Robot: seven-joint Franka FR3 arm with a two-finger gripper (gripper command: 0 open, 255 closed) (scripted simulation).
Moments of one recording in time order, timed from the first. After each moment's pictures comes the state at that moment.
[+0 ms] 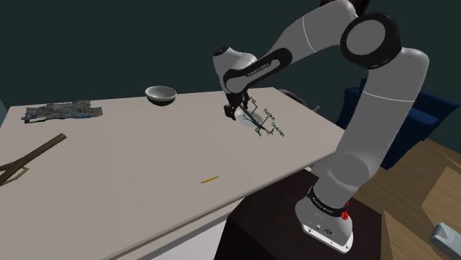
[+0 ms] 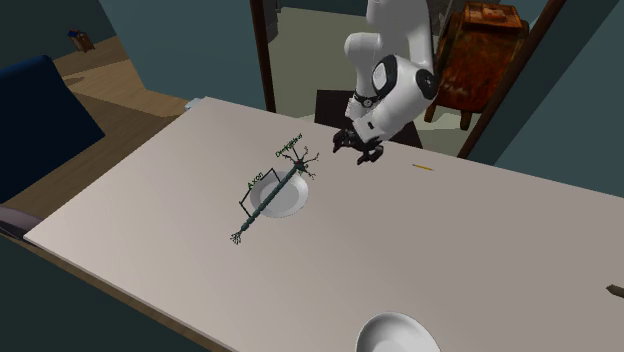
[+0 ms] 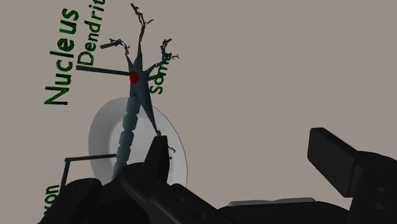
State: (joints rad) arm -0.17 0.18 0.13 -2.09 -0.52 1.99 0.38
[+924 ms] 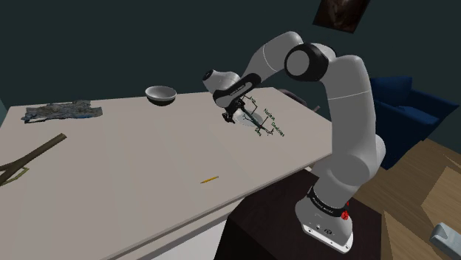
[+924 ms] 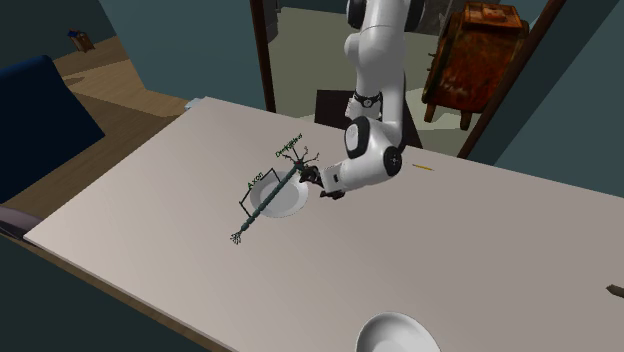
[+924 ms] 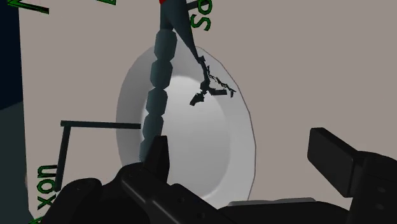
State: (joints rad) arm -0.15 0.65 0.01 -1.68 -0.74 1.91 0.49
